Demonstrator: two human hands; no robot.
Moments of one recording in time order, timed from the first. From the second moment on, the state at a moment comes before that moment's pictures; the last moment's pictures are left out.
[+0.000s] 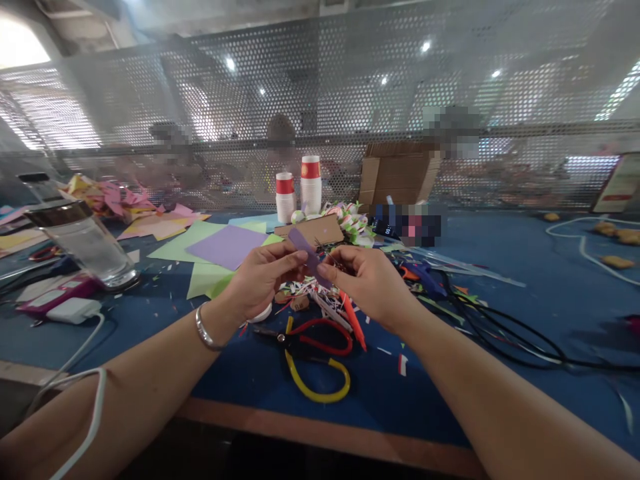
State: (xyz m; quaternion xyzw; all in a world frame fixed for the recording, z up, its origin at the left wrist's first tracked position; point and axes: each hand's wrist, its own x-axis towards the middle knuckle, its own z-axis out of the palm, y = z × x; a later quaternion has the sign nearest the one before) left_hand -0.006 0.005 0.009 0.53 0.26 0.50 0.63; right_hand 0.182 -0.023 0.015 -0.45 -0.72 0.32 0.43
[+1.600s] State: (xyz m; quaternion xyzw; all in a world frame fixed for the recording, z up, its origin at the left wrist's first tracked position) left_hand 0.007 -0.019 0.010 0.53 0.33 0.39 0.68; right_hand 0.174 -0.026 0.017 -0.43 -0.67 0.32 0.51
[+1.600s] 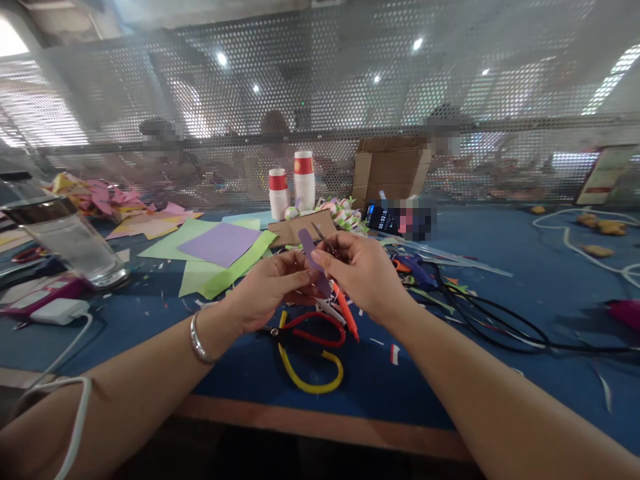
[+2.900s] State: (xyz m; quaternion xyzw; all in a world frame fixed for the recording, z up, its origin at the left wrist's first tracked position) left_hand 0.001 -0.010 0.010 0.53 0.28 0.49 0.63; right_hand 0.181 -0.028 0.020 -0.48 -0.70 0.34 0.40
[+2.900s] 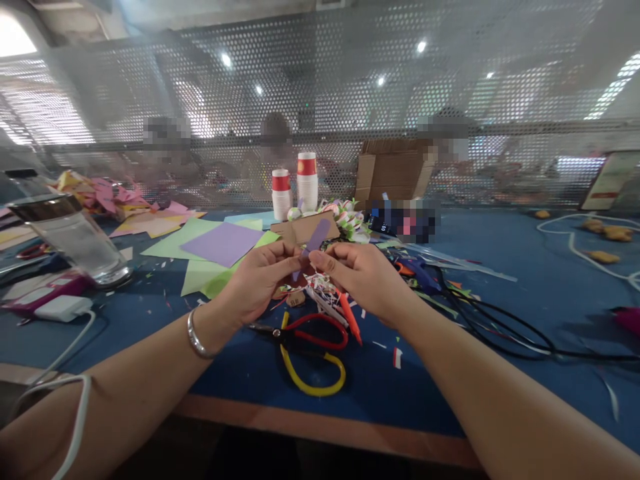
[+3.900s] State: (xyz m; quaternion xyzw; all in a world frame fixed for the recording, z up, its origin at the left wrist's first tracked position) left_hand -0.002 -0.012 0.016 0.54 0.33 0.46 0.63; right_hand 0.181 -0.030 0.024 -0.48 -0.74 0.29 0.37
